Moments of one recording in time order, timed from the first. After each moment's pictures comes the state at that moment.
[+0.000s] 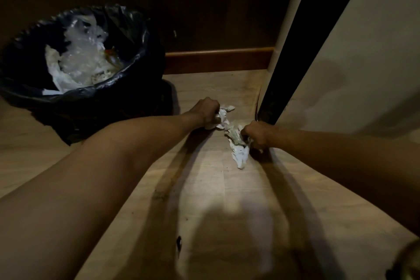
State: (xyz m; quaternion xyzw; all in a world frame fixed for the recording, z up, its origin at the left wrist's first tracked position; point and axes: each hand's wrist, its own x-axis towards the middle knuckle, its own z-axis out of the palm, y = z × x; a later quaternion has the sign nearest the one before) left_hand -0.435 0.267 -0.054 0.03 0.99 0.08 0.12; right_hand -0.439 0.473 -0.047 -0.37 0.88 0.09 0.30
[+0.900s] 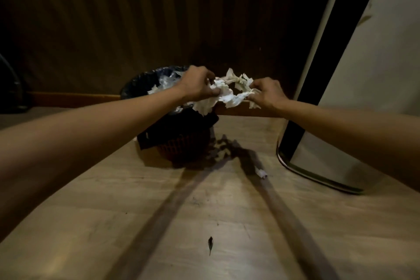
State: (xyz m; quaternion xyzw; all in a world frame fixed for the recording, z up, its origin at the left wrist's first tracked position) left_hand -0.283 0.183 0.229 -0.03 0.98 0.15 -0.13; right_hand -0.384 0.391 0.186 -0.25 0.91 -0.31 -0.04
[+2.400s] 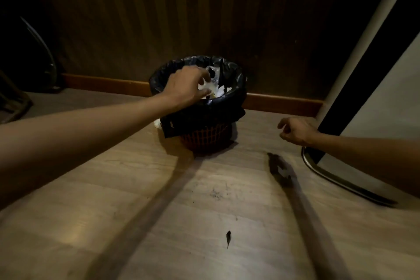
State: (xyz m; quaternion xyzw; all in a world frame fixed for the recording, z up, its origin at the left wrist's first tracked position) left_hand -0.221 0.102 0.202 -0.06 0.98 0.06 -0.19; right_hand -0.402 0.410 0.073 -0.28 0.95 -0.13 0.12
